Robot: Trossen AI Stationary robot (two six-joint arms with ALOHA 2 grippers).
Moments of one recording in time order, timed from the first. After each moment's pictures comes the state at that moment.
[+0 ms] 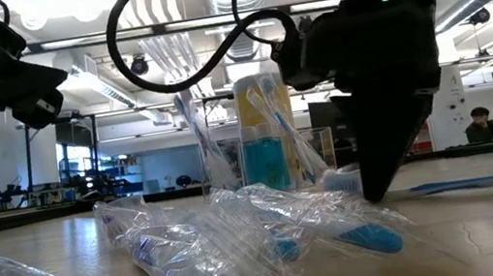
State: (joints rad) left arm 0.17 0.02 0.08 -0.15 0.25 -0.23; right arm 0.41 2.00 1.30 -0.65 0.15 0.94
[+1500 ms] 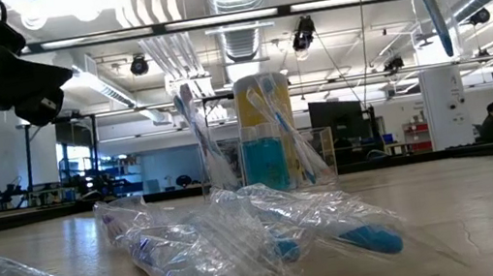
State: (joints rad) left arm 0.17 0.02 0.06 -0.11 0.21 -0.19; right arm 0.75 0.77 0.40 0.31 1.02 0.00
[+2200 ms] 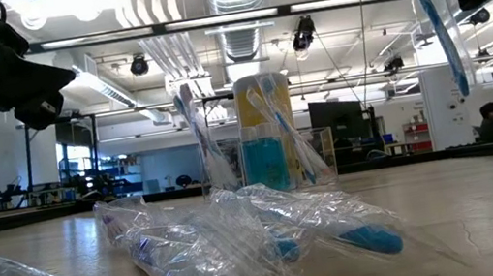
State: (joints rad) left arm 0.17 0.02 0.06 -0.10 0.18 -0.25; right arm 0.75 0.62 0.18 0.41 0.96 0.00
